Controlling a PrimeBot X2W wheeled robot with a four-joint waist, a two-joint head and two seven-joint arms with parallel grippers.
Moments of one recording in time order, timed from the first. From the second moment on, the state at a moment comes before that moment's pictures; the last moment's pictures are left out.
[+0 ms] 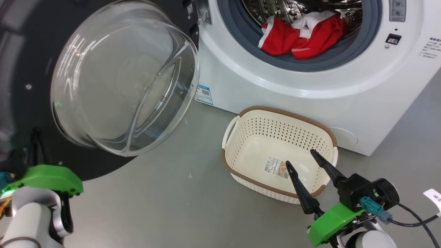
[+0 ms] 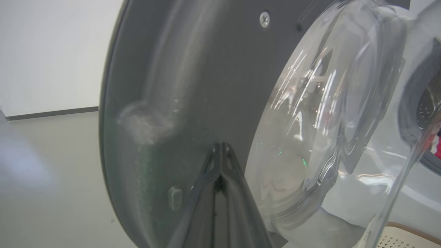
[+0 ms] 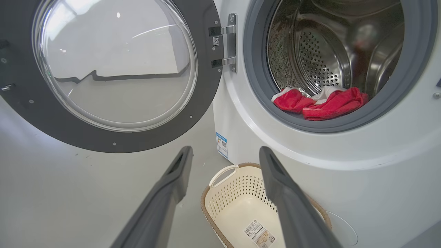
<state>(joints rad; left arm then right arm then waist) -0.47 0.27 -0.07 0.58 -0.46 0.24 -0.25 -0.08 -0.05 0.17 0.10 0.14 0.12 -0.05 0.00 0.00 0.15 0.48</state>
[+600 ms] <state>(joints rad) -0.53 0.27 0.04 0.67 -0.42 0.19 -0.25 -0.08 -0.05 0.17 0.08 0.11 0.12 -0.03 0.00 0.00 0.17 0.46</state>
